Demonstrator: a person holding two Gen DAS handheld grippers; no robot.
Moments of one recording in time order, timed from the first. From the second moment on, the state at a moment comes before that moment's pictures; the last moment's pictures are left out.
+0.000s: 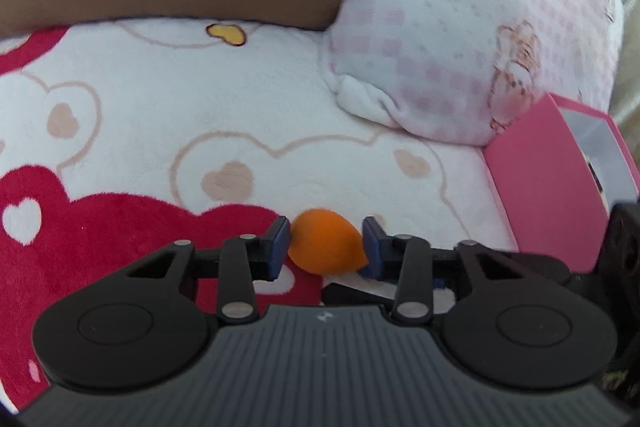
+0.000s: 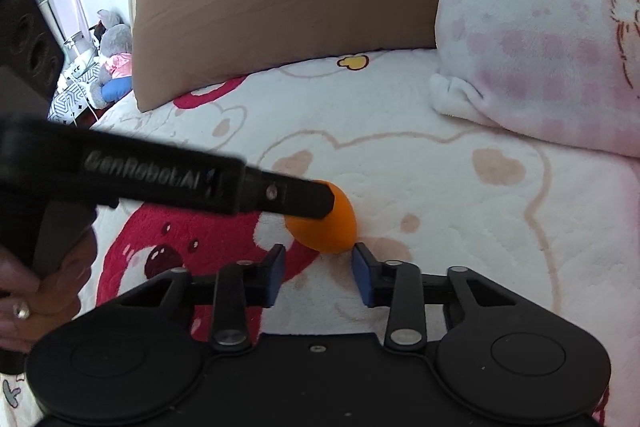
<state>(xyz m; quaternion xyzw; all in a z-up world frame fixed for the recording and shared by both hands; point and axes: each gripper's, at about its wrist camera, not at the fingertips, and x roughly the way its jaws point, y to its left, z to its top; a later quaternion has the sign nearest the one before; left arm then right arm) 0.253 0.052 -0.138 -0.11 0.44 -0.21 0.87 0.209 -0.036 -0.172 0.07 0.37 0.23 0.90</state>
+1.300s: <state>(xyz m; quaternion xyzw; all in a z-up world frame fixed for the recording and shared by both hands) 0.238 0.038 -0.152 -0.17 0.52 -0.21 0.81 0.187 -0.041 -0.174 0.02 0.37 0.24 0.90</state>
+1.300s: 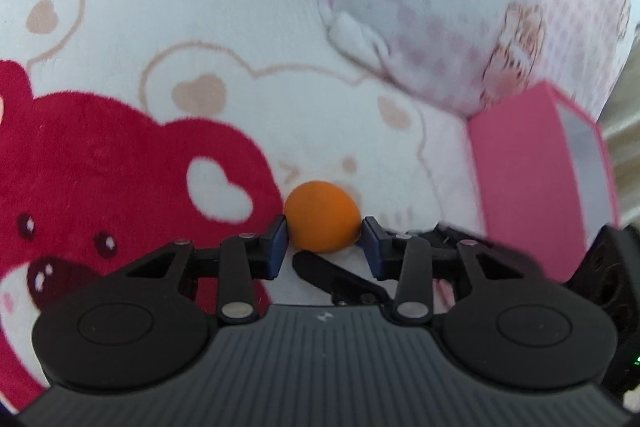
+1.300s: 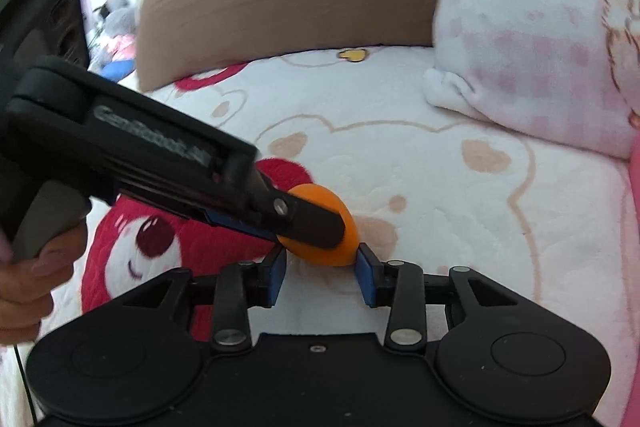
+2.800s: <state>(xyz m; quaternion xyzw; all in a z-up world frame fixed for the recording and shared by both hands) 0.170 0.019 -0.138 -0.11 0.49 -0.20 0.84 0.139 -0.048 -0.168 -0.03 0.38 0.25 0.89</state>
